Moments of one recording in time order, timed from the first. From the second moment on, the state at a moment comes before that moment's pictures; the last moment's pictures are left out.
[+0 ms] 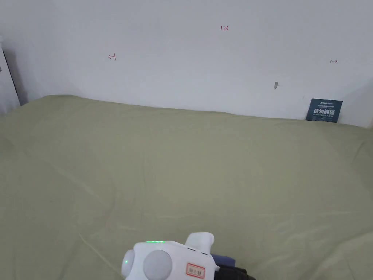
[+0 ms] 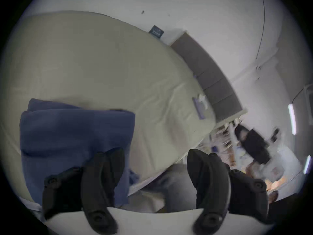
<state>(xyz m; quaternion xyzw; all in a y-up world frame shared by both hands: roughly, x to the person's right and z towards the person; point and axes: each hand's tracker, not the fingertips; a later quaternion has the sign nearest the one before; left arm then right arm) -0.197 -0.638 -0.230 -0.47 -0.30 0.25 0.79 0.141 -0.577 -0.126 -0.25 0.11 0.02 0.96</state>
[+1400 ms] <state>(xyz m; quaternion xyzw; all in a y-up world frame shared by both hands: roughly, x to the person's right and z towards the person) -0.401 -0.650 -0.177 -0.44 -0.08 0.32 0.84 0.015 -0.695 -0.278 -0.37 0.49 -0.25 0.75</state>
